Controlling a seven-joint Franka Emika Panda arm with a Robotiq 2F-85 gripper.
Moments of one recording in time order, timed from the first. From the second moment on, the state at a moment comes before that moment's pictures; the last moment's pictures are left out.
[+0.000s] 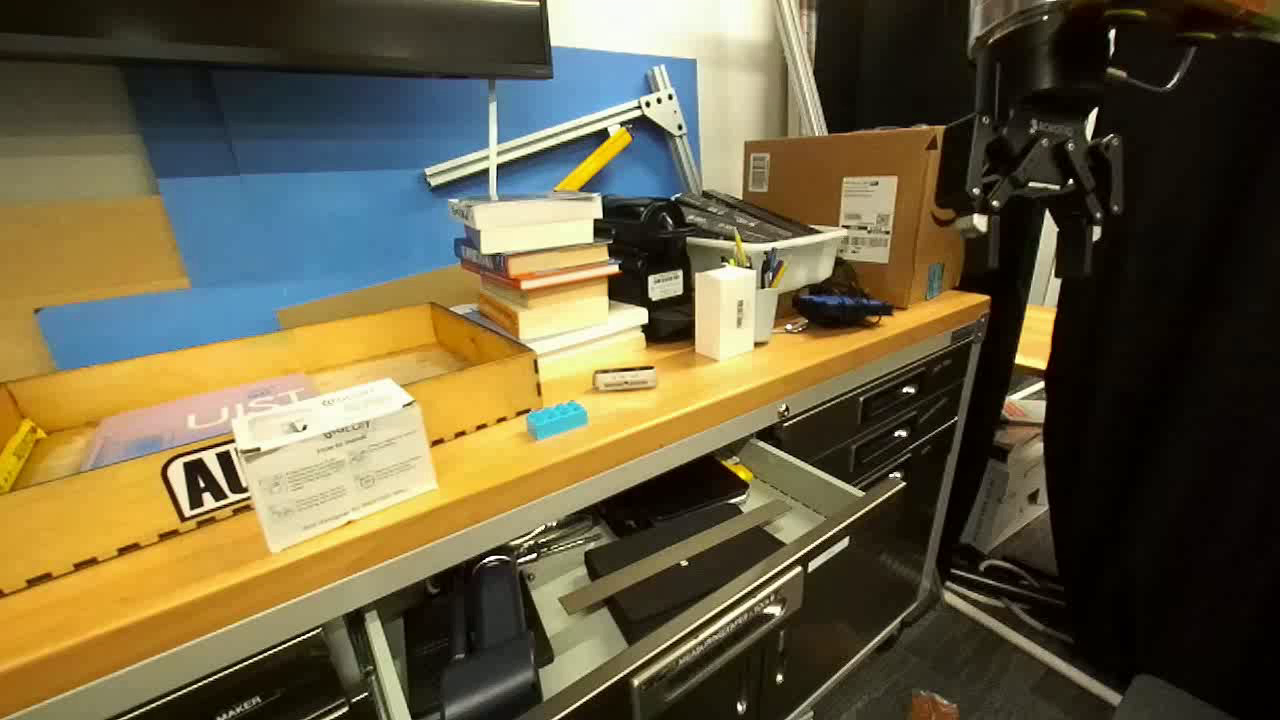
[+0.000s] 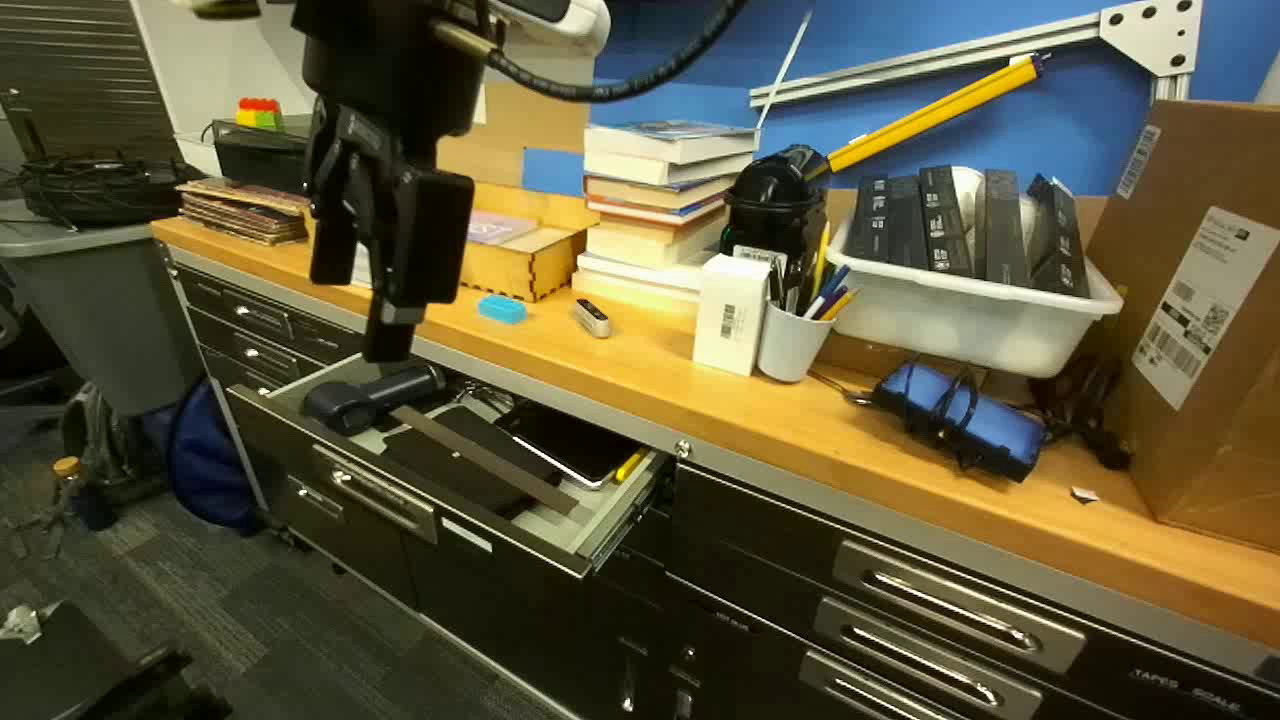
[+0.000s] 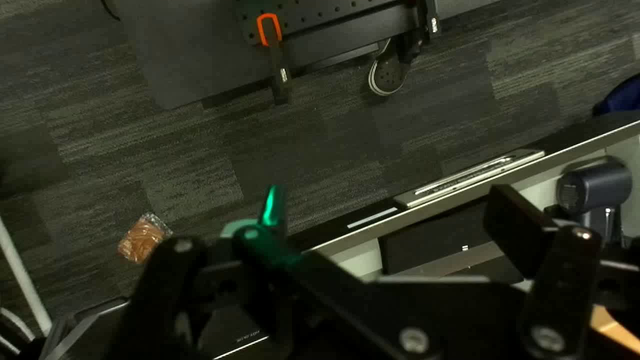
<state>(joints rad) -0.12 -0.45 -0.22 -2.23 0.01 1.52 -0.04</state>
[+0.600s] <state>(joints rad) -0.13 -0.45 -0.22 -2.23 0.01 1.52 -0.02</state>
